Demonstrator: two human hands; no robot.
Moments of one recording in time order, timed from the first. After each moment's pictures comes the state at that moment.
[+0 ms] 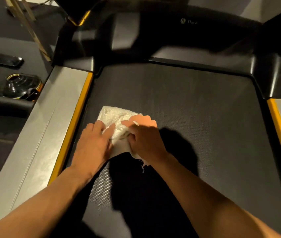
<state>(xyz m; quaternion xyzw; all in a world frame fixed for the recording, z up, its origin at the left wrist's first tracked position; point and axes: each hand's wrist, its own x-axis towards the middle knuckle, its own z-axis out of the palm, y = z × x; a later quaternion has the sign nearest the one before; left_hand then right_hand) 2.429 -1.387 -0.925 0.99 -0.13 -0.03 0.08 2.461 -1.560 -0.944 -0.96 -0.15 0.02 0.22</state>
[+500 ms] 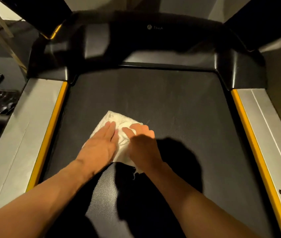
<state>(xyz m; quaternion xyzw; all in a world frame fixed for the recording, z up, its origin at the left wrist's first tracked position) 2.435 -1.461 -0.914 0.95 -0.29 -0.07 -0.08 2.424 -1.618 -0.938 -0.98 -0.09 0.03 0.15</state>
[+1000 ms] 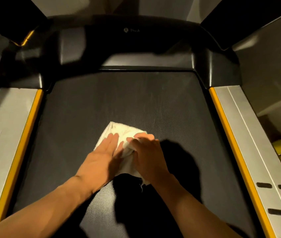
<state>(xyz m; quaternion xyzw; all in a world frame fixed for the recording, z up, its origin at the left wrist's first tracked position) 2.418 -1.501 -0.933 0.93 -0.33 -0.12 0.08 2.397 -1.682 -0.938 -0.98 -0.05 -0.01 0.19</state>
